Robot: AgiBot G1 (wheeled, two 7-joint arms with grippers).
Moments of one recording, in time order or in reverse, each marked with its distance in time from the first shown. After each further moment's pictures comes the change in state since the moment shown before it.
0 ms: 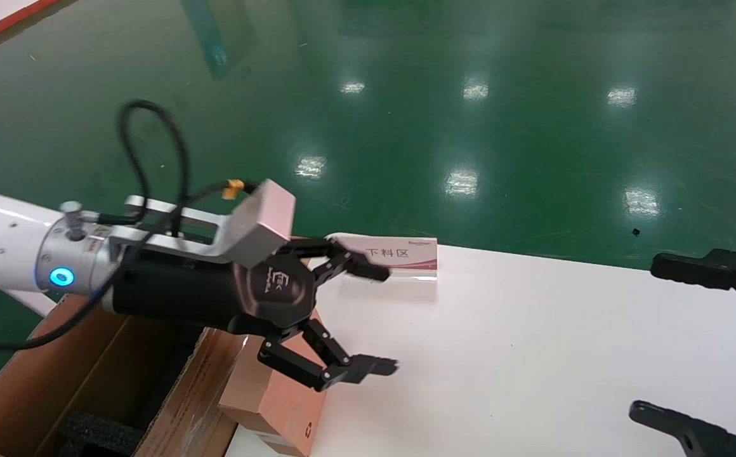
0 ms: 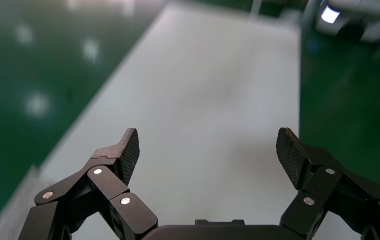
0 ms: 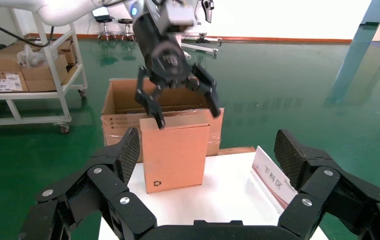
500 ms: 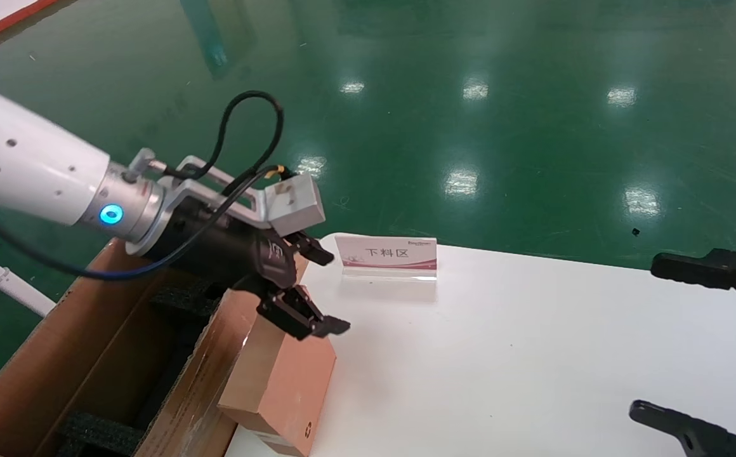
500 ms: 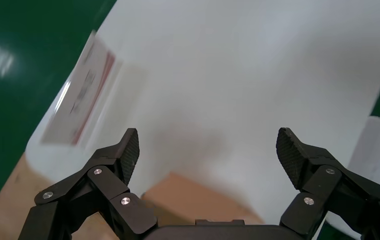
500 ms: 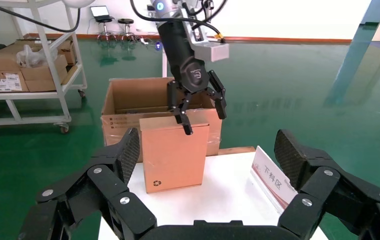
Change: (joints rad) left arm -0.382 0.082 0.330 -0.010 0.395 0.075 -0.376; right arm 0.000 0.000 -0.001 0.000 0.001 0.000 -0.001
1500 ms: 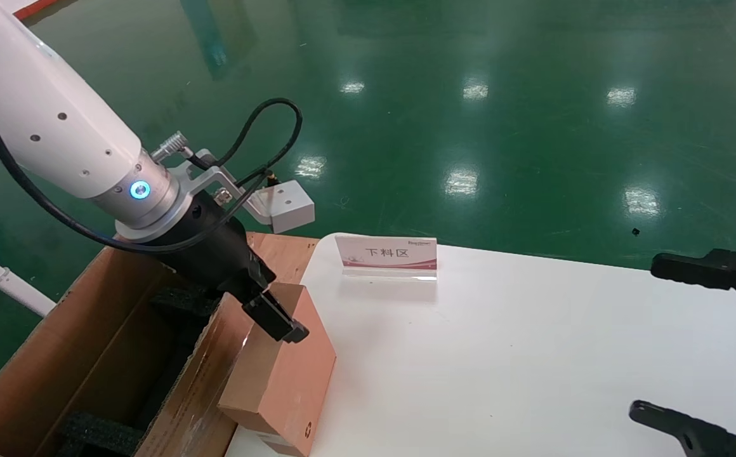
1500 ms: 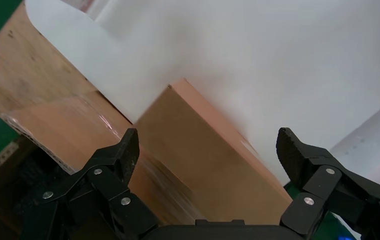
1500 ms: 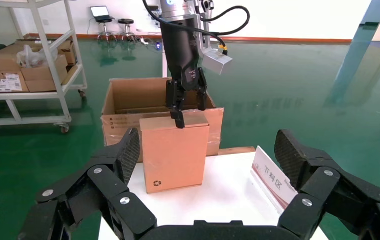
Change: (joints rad) left arm -0.425 0.085 0.640 -0.007 0.005 -0.009 -0.489; right arm 0.000 0.001 -0.002 0.000 0.001 0.001 -0.001
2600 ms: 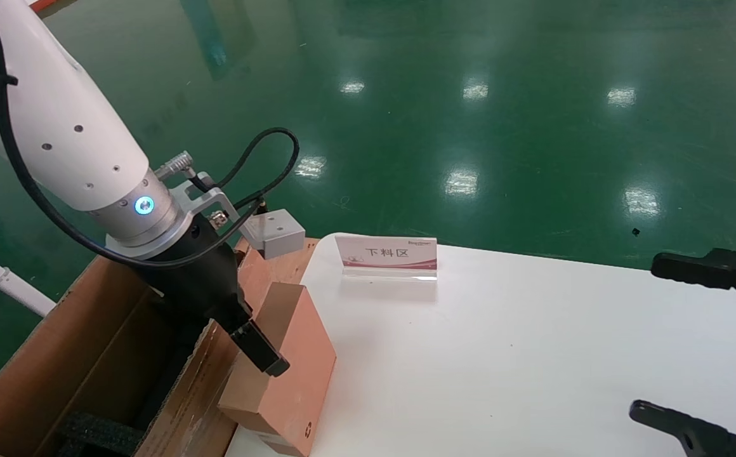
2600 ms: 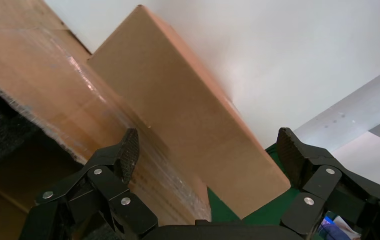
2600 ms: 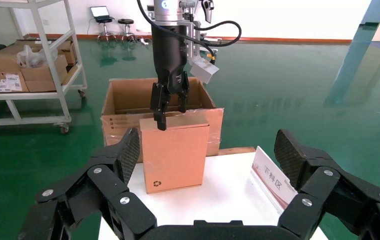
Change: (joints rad) left arm -0.160 0.057 0.315 0.001 -0.124 -0.022 -0.128; right arm 0.000 0.001 -0.002 0.000 0.002 0.001 -0.001
